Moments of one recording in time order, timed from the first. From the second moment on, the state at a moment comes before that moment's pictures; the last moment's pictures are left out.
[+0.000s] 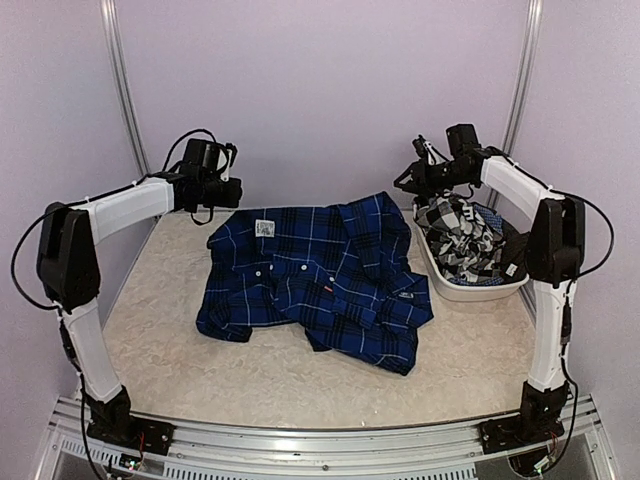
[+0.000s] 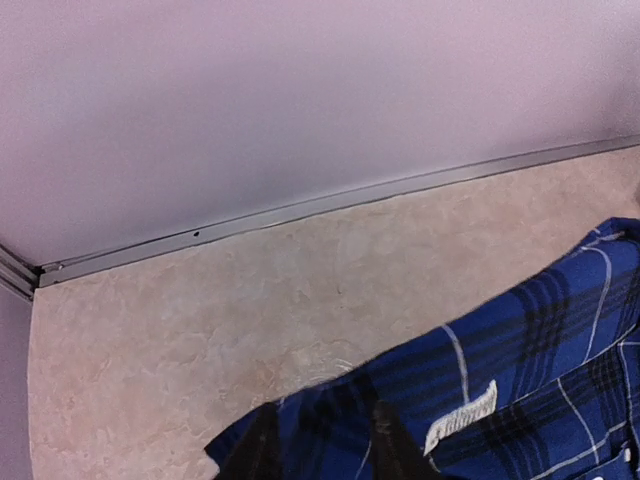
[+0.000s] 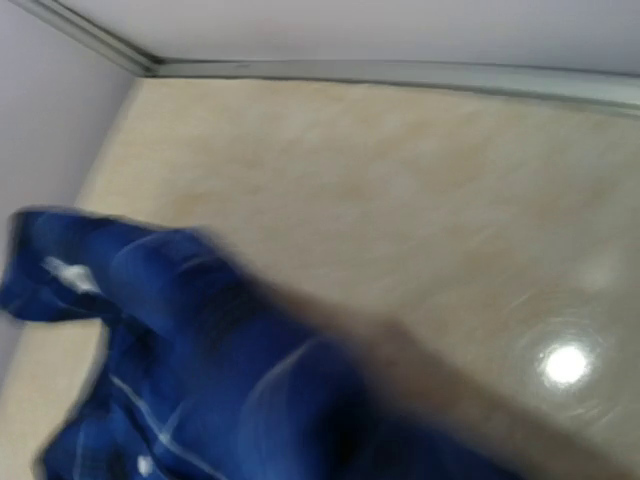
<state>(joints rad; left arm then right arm) -0.38 1.83 1.58 -0.28 -0.14 -0.04 0.19 2.14 2.07 -0.61 -0.71 0.26</state>
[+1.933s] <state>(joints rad) -0.71 1.18 0.69 -0.10 -0.07 -0.34 0.90 1.60 1.09 -0.80 -0.03 0.16</state>
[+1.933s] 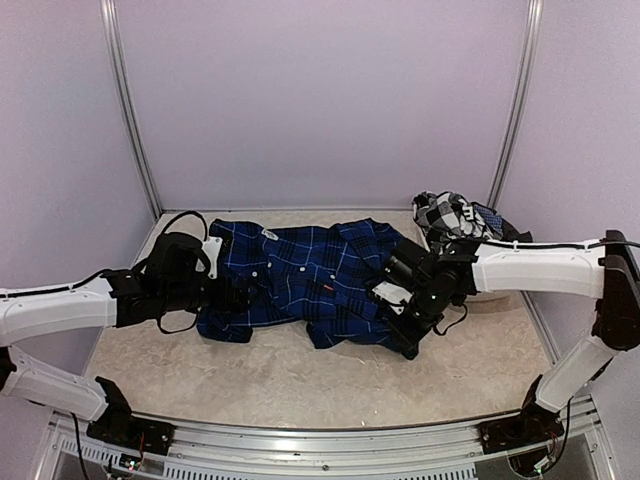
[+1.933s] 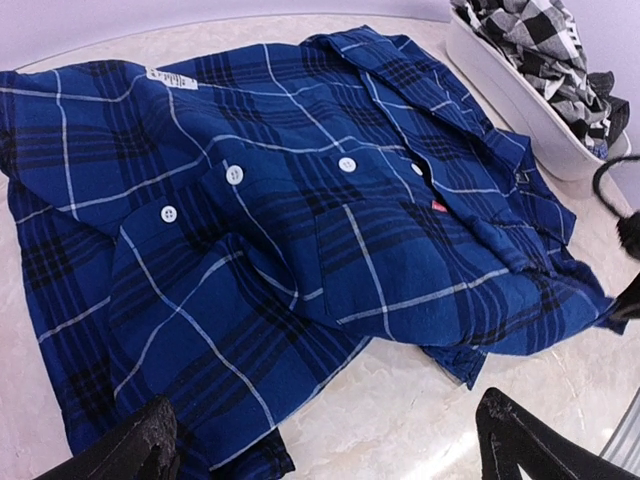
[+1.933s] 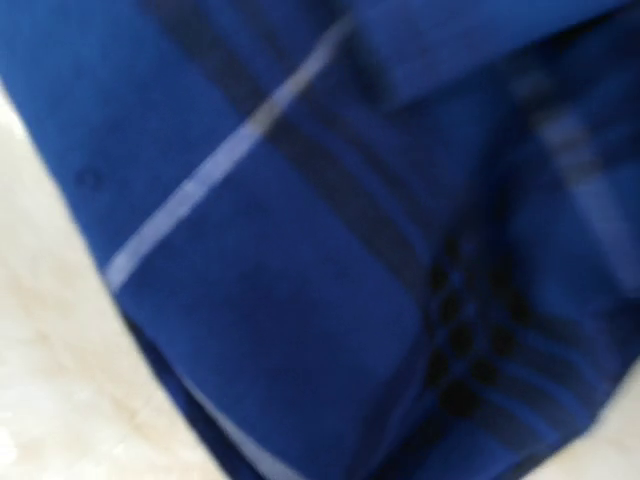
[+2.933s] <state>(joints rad) -0.80 1.57 0.74 -0.17 -0.11 -0.31 0.41 1.44 1.38 -0.91 -0.16 0.06</state>
